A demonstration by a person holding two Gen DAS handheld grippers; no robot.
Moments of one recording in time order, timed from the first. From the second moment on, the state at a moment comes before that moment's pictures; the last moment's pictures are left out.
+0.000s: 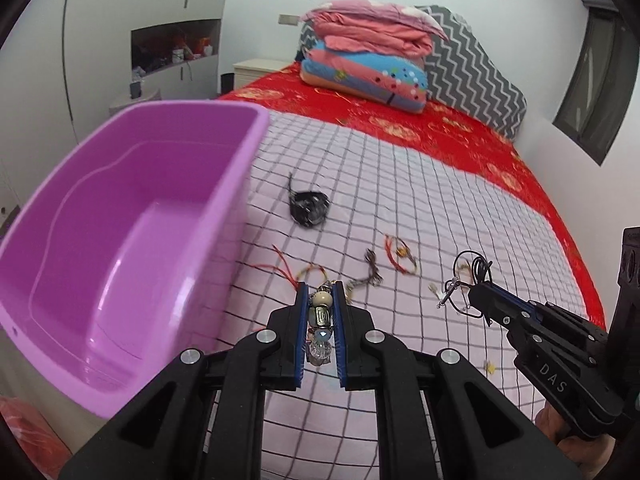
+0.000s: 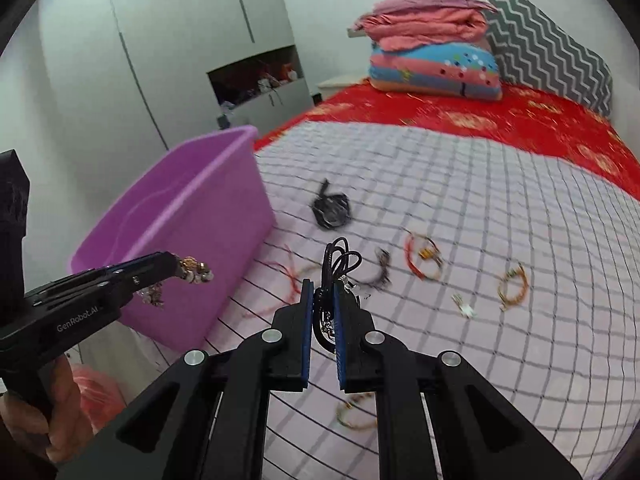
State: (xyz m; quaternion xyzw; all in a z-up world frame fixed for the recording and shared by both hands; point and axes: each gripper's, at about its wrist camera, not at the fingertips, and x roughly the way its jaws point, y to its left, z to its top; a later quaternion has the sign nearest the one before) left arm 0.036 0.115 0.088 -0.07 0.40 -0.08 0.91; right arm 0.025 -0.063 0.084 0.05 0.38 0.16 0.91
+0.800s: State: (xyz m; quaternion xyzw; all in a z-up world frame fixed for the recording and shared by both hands) left arm 0.100 0.284 0.074 -0.09 0.42 0.09 0.90; right arm 0.125 0.162 0.107 0.01 0.41 0.32 0.85
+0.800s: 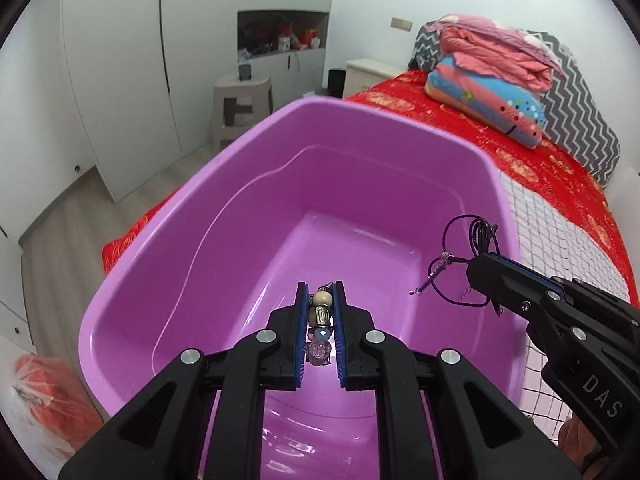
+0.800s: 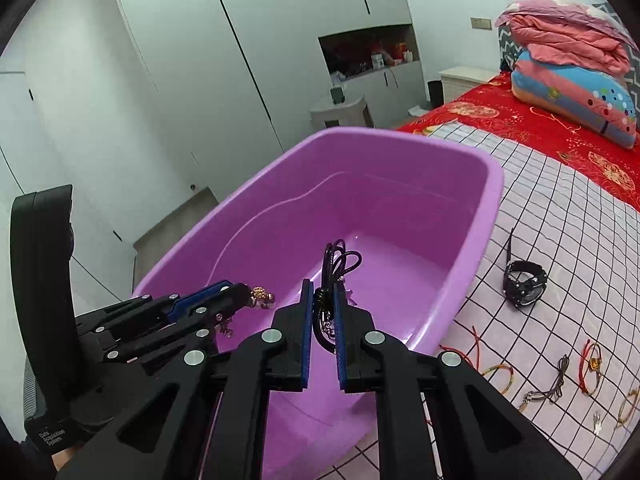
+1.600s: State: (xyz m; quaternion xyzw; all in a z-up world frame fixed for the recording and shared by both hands) left arm 0.074 0.301 0.080 -0.09 0.41 0.18 0.89; right arm 0.132 0.151 0.096 -0.02 0.41 0.29 0.86
